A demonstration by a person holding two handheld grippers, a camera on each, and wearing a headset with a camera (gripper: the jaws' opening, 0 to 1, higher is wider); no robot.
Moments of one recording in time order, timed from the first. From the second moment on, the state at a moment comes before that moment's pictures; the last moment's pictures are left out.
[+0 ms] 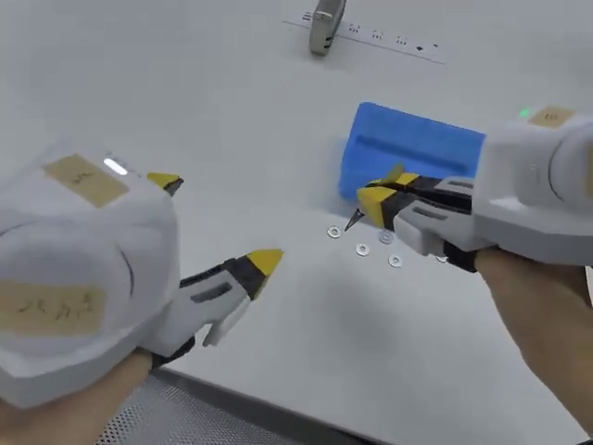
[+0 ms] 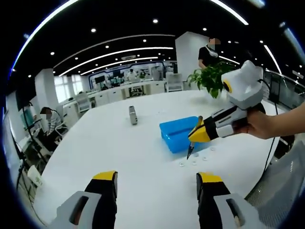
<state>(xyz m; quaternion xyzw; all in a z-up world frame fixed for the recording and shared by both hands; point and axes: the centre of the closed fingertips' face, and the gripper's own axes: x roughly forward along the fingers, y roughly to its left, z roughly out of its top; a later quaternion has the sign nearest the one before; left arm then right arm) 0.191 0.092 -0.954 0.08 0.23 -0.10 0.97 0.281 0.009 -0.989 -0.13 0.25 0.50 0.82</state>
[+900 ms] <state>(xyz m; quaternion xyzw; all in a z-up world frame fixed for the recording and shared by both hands) 0.178 0.056 -0.981 0.08 0.23 -0.22 0.94 0.292 0.021 -1.014 -0.14 0.26 0.50 0.81</state>
